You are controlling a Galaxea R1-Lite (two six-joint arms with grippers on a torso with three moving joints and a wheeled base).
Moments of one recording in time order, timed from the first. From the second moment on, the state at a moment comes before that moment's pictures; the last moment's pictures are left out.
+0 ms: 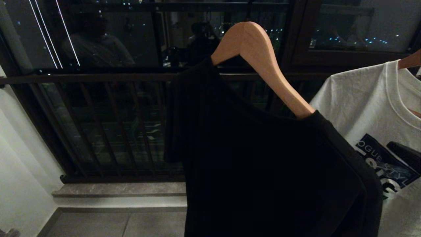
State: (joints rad) left arm 0.00 0.00 0.00 0.00 0.00 0.00; right arm -0.18 0.98 -0.13 -1.11 0.68 0.28
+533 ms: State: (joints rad) left arm 0.00 0.00 0.00 0.00 0.00 0.00; right arm 0.03 0.56 0.00 -0.63 -0.02 -0.10
